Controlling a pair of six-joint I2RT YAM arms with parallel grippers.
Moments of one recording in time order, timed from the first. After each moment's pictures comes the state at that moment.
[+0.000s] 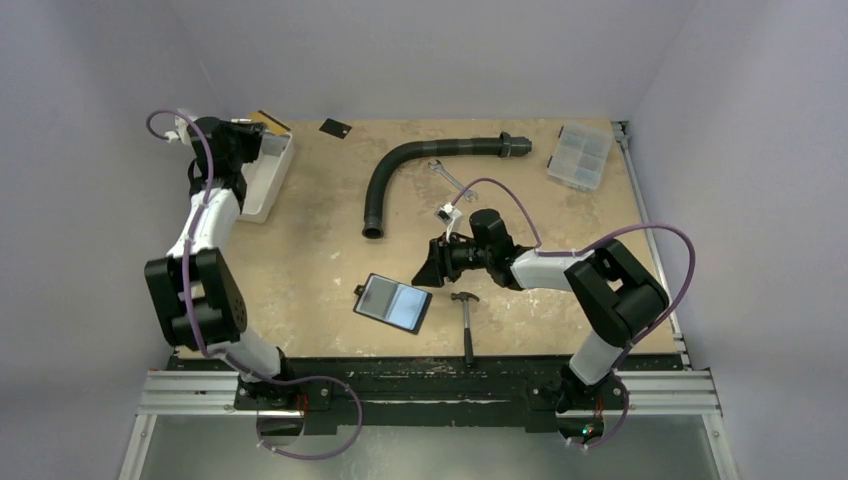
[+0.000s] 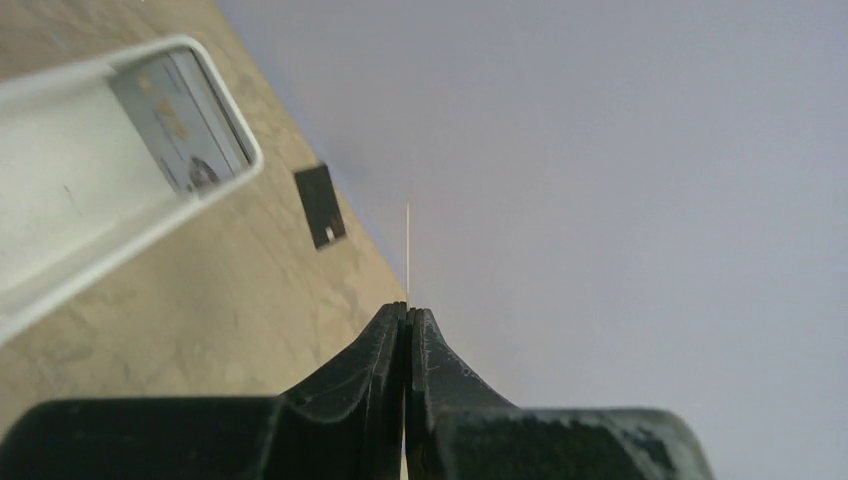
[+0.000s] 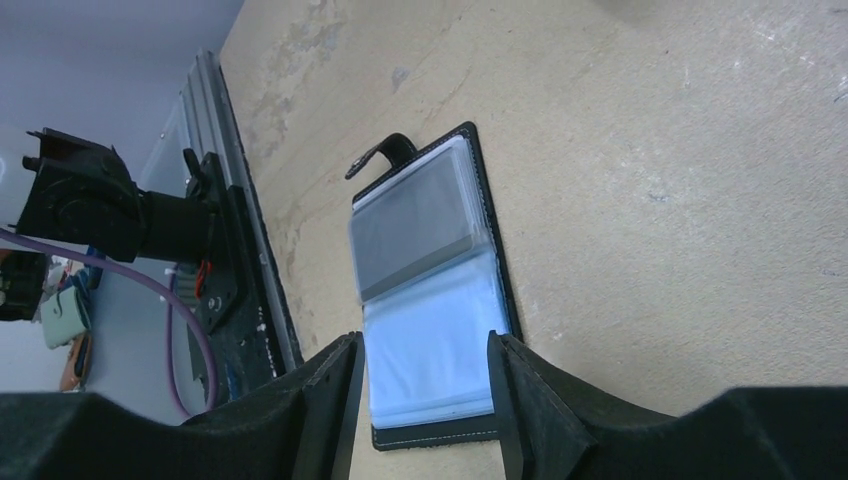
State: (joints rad) left arm 0.24 1.68 1.28 0.14 0.03 -1.12; right arm 0.62 1.70 0.73 0.44 -0.70 0.44
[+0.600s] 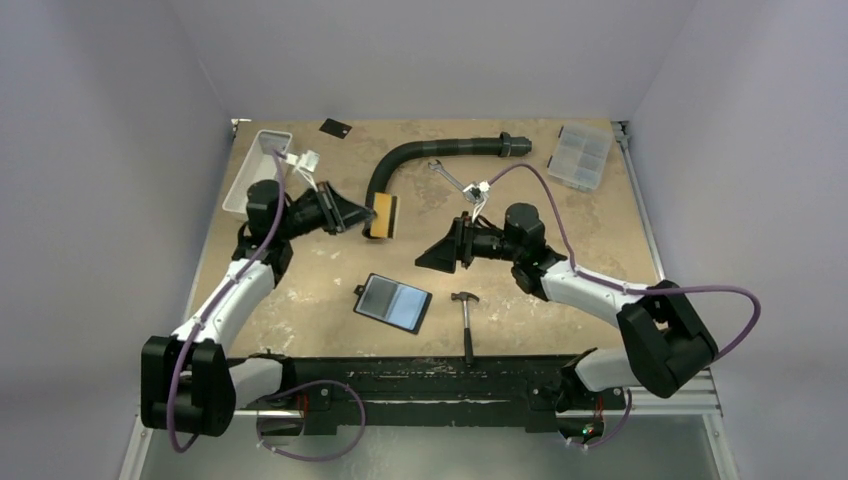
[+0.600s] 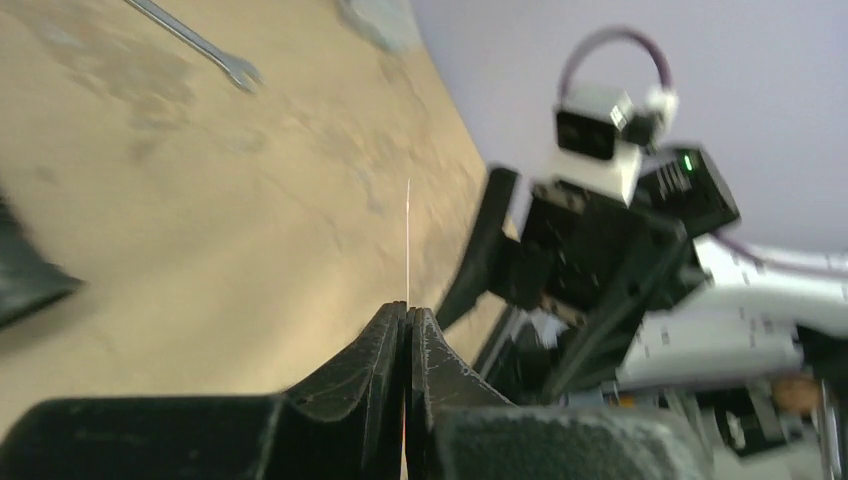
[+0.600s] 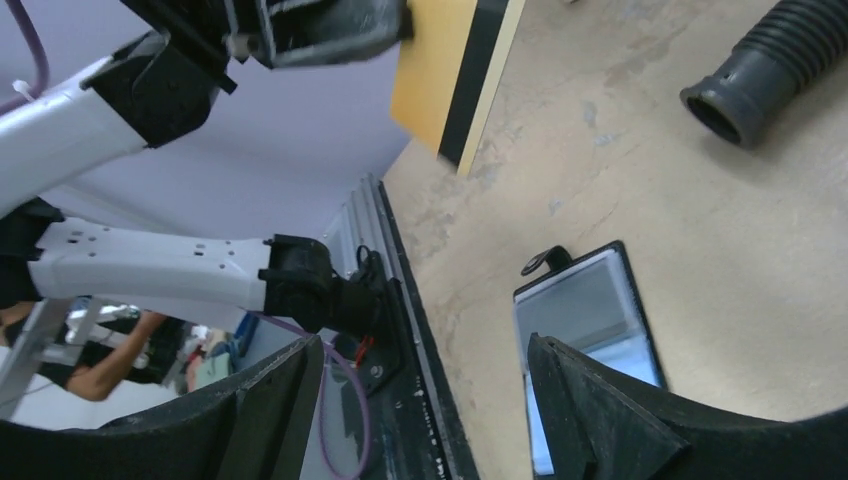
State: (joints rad) left arm -0.06 1.19 0.72 0.29 0.81 -0.77; right arm 0.57 1.38 0.68 0.54 -0.75 0.72
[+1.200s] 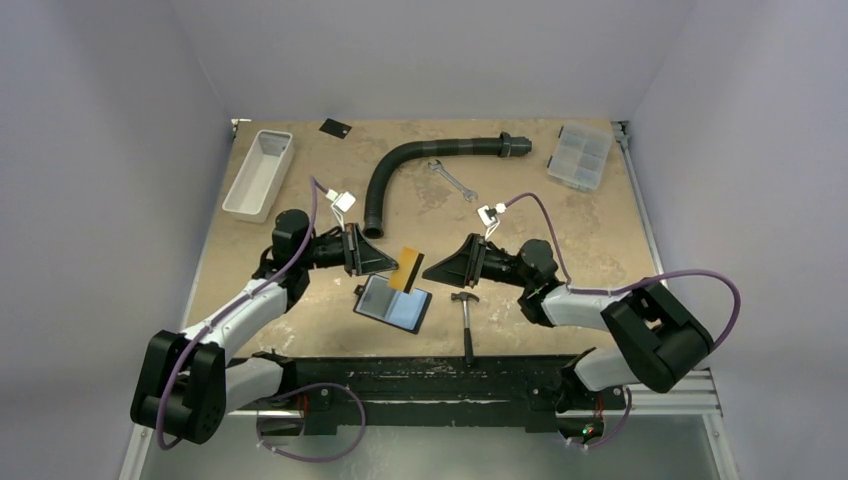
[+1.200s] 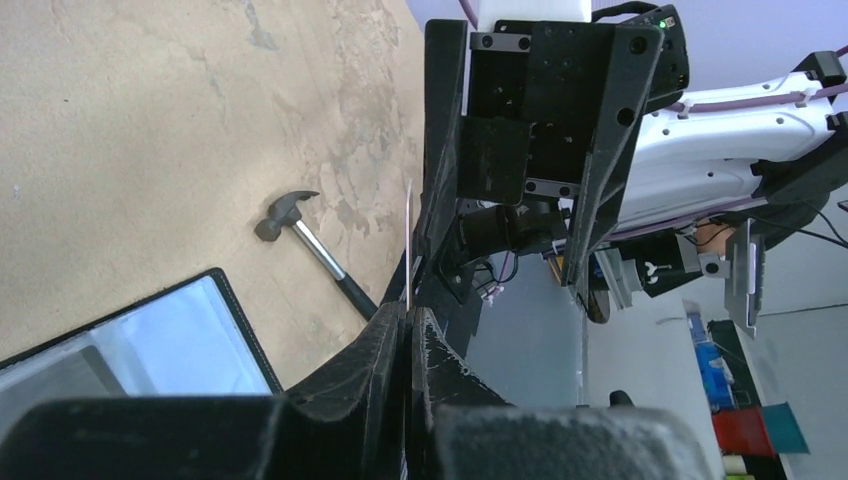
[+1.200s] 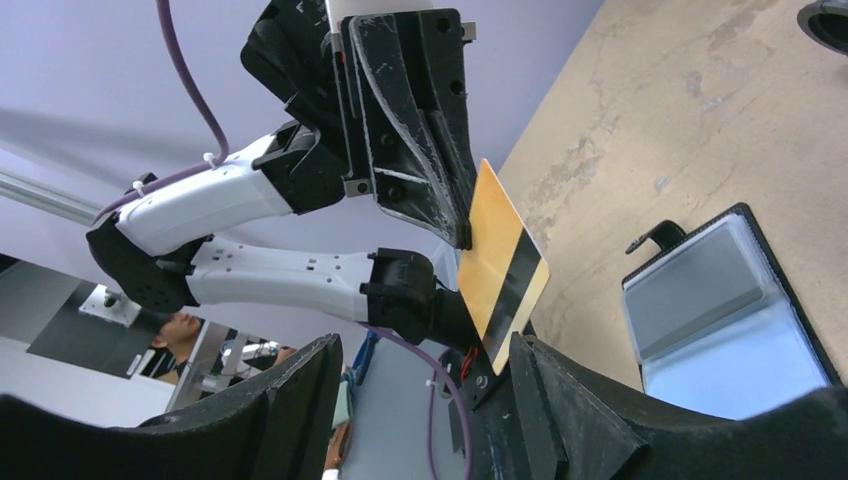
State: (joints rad) left arm -0.27 1.15 0.51 0.36 1.01 -0.73; right arm 0.60 1.41 0.40 1.15 -0.73 1.17
